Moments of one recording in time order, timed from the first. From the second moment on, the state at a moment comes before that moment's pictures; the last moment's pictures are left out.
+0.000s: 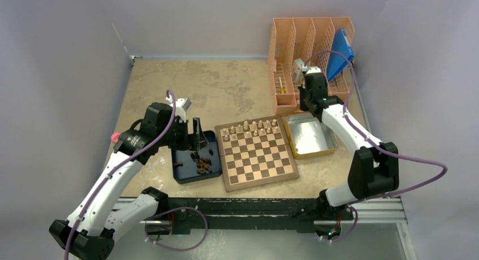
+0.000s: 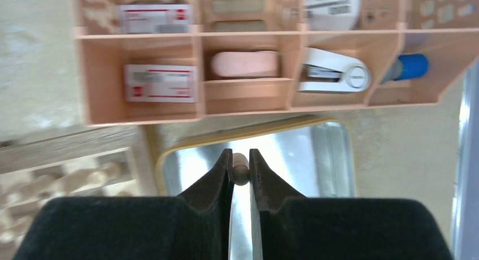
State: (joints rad) left arm -0.42 0.89 0.99 -0.89 0.27 -0.42; right arm 0.19 1.48 1.10 -0.40 0.23 0.08
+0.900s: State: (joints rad) left arm -0.42 0.84 1.00 -0.88 0.19 -0.44; right arm 0.88 1.72 1.39 -0.55 0.21 0.45
